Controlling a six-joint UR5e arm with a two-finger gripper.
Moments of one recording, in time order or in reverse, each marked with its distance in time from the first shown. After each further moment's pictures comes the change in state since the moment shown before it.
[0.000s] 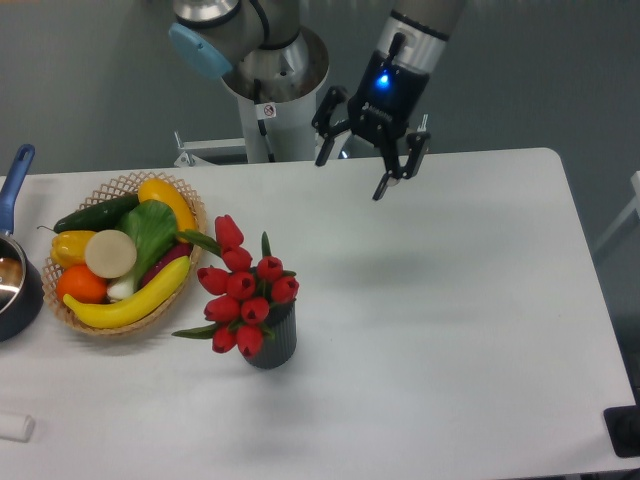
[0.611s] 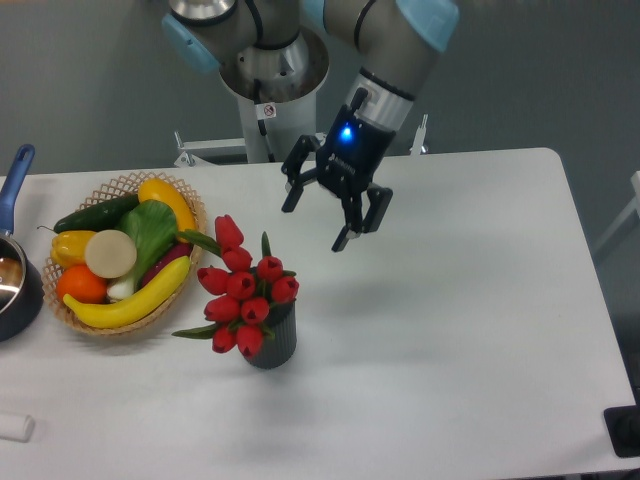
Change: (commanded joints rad) arm -0.101 -0.144 0.002 0.200 -0.073 -0.052
